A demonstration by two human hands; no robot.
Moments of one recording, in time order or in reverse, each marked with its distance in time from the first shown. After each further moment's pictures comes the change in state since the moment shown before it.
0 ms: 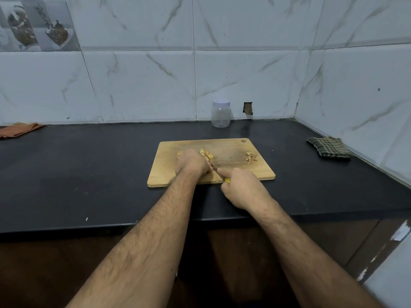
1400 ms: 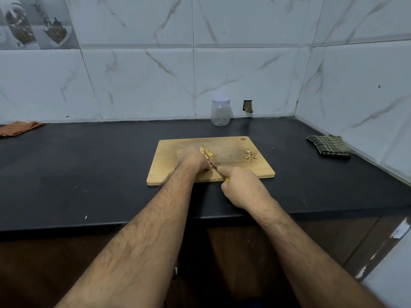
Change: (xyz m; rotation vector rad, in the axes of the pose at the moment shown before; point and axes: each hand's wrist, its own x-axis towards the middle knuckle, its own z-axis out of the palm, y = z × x) left_hand -0.013 0.009 -0.013 0.090 -0.044 0.000; right_hand 0.002 0.003 0.005 0.018 0.012 0.020
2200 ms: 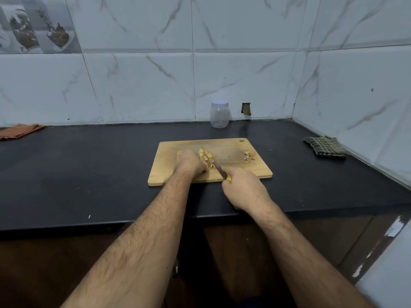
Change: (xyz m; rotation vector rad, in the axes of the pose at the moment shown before) left_hand -0.009 -0.013 -0.001 -0.101 0.006 0.086; right_hand -0.019 -0.007 -0.009 0.057 0.059 0.037
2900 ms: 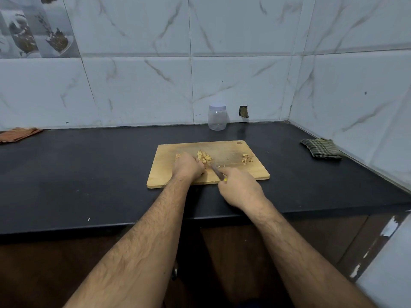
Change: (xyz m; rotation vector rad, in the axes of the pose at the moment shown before) left_hand -0.010 -0.002 -0.001 -0.028 0.071 0.038; right_hand 0.007 -0.003 0.001 -0.026 -0.005 0.014
